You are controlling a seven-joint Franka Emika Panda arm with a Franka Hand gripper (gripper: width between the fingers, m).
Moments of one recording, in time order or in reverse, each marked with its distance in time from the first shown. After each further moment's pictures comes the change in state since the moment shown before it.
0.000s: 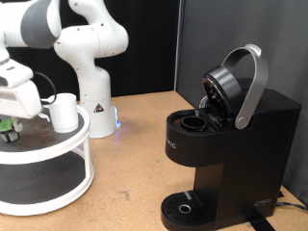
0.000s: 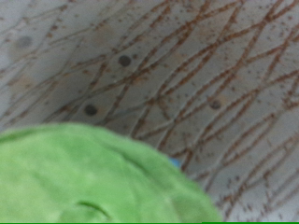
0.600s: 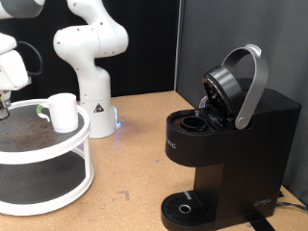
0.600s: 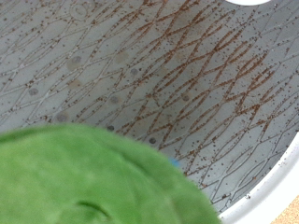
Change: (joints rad) arm -0.001 -0.096 0.002 0.117 0.028 -0.191 -0.041
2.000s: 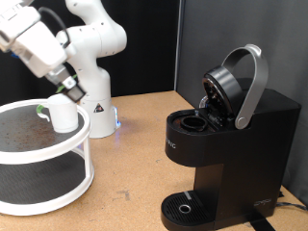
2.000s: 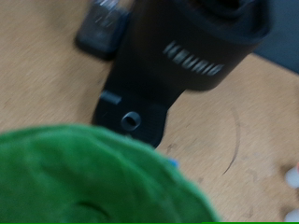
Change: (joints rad) arm 0.158 0.048 0.094 0.093 0.688 -0.066 0.524
